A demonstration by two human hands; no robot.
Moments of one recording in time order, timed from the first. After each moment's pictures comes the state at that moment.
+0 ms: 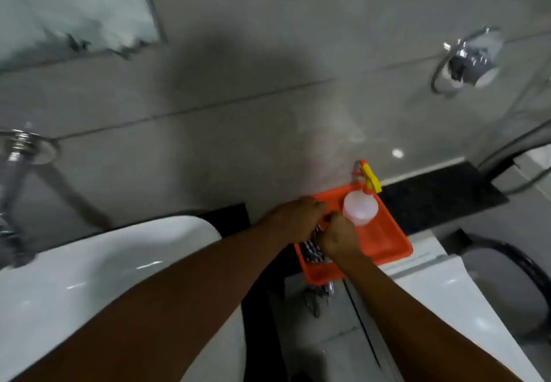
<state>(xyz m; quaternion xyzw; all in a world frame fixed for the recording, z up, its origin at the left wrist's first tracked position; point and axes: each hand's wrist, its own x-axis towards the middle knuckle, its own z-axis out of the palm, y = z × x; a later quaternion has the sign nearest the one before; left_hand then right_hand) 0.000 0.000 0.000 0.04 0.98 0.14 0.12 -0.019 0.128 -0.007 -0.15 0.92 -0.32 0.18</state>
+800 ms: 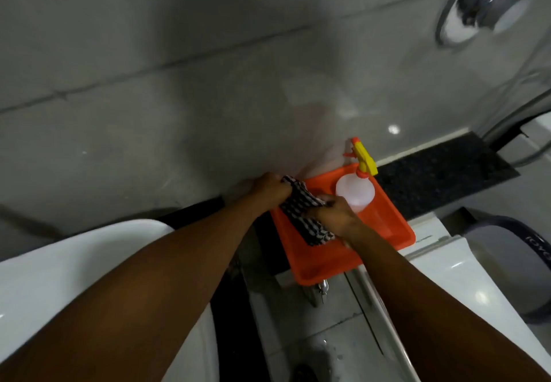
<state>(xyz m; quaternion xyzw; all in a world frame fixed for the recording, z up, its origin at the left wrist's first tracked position) -0.067 -0.027 -0.071 -0.32 0.81 0.47 0.13 -0.091 0.141 -0.069 -0.03 0.80 -0.47 0.38</state>
